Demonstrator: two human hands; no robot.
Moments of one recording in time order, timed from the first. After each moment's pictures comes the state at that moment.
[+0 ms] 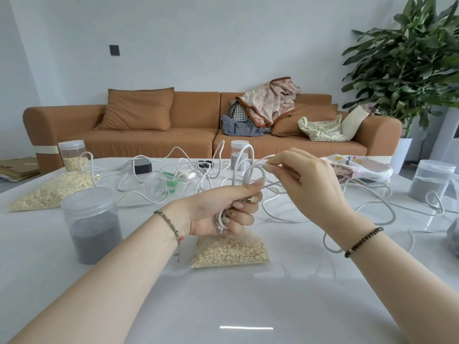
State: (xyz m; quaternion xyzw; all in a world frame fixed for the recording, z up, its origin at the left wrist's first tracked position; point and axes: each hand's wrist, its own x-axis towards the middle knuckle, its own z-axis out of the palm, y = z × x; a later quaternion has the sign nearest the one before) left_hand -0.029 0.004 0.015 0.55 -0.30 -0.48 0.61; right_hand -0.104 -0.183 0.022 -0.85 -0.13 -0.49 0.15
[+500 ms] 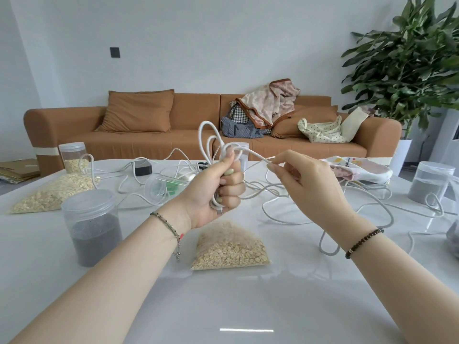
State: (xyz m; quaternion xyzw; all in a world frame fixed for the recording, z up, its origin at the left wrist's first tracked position) left_hand -0.024 0.003 0.026 0.44 -0.28 -0.34 0.78; right_hand -0.103 -0.190 0.019 -0.87 -0.08 -0.45 0.18
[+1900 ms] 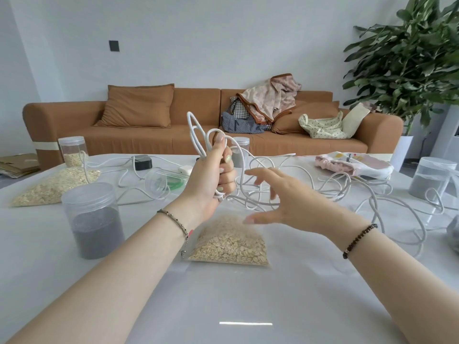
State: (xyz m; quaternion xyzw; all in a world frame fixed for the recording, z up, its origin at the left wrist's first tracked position) left_hand -0.024 -0.007 0.023 0.47 -0.24 -0.15 0.84; right_hand -0.104 -0.179 0.009 -0.97 -0.10 -0.16 0.15
